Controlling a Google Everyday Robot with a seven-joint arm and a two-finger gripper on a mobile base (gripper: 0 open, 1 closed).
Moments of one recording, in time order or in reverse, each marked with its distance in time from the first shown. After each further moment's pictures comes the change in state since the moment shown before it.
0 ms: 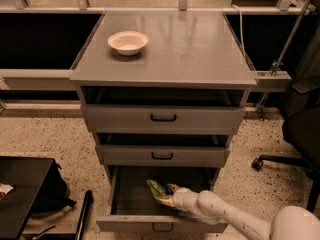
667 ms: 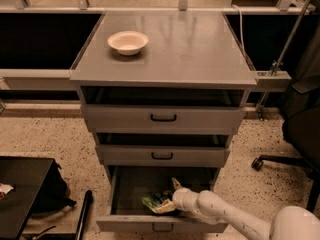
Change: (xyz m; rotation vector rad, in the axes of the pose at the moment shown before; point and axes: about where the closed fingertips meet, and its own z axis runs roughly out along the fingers) arm 0.000 0.000 0.000 0.000 0.000 0.000
